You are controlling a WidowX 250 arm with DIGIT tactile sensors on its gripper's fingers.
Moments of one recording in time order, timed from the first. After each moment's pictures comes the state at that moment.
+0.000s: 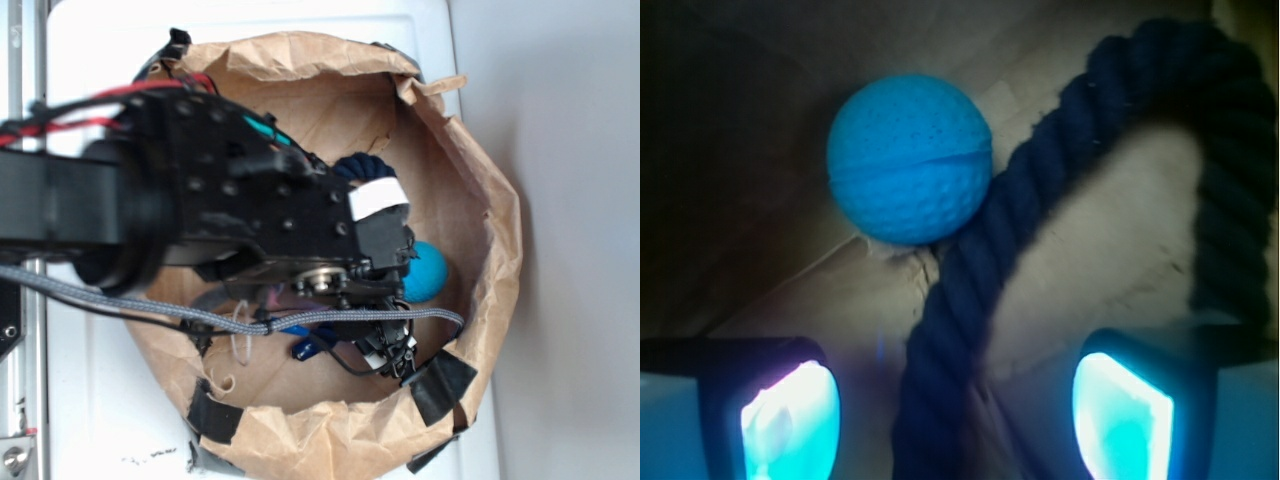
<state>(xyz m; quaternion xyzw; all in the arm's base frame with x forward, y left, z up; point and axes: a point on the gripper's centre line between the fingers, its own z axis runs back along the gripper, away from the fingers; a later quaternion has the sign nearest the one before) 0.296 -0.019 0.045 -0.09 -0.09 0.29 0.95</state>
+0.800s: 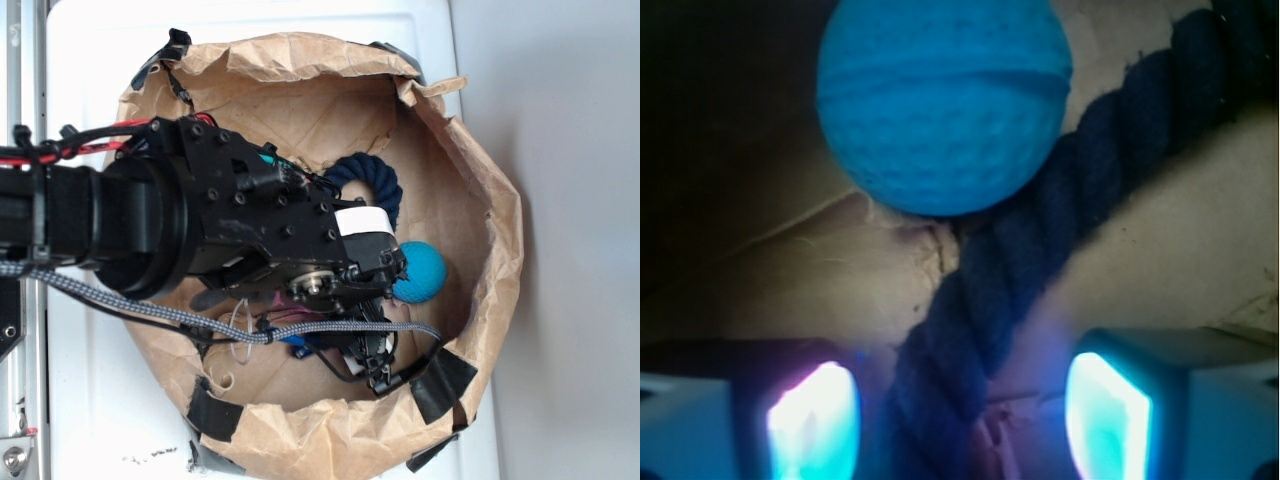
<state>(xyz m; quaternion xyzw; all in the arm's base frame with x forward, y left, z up) 0.293 -0.025 0.024 -0.10 -0.10 0.22 0.96</state>
